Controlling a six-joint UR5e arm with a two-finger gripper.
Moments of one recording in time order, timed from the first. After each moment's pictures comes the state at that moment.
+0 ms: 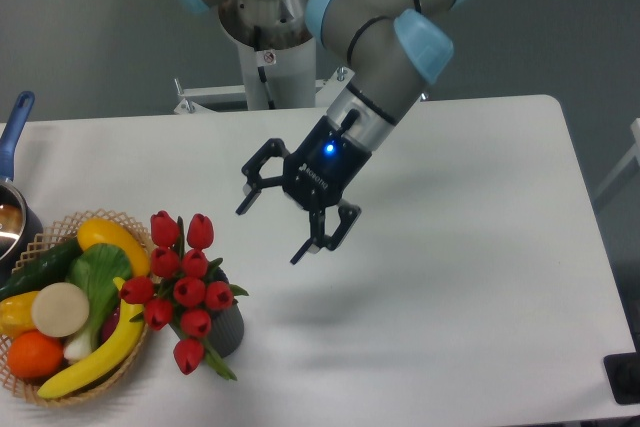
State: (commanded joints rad) arm 2.56 -1.82 -1.81 -0.87 0.62 1.12
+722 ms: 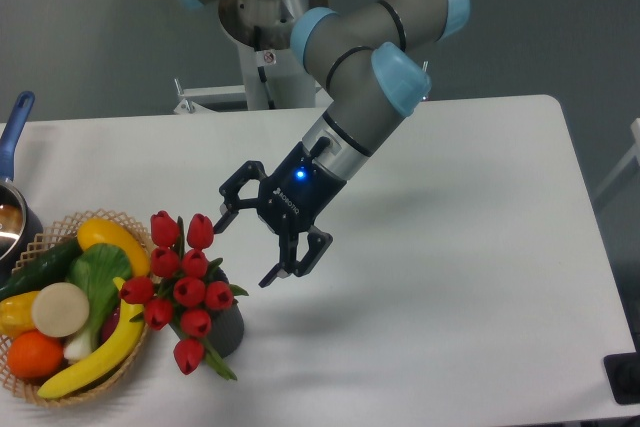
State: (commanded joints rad) arm 2.51 -1.84 -1.79 -0.86 0.63 1.26
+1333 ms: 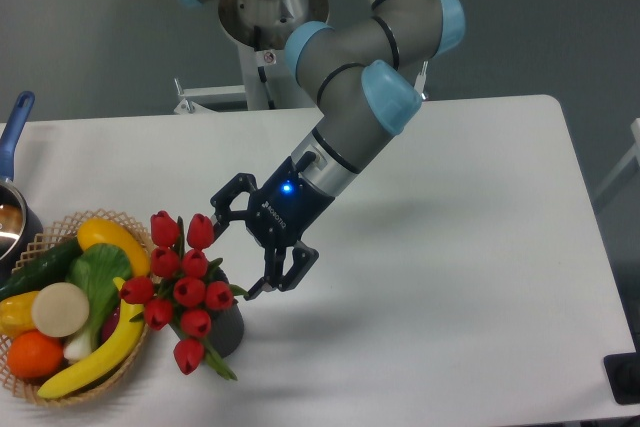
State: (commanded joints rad) arm 2.48 -1.89 -1.76 -0.86 0.63 1.24
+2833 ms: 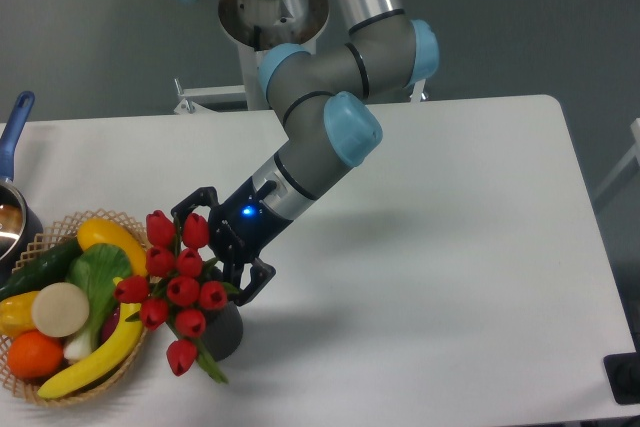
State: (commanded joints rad) arm 2.40 -1.94 -1.73 -0.85 0.63 1.13
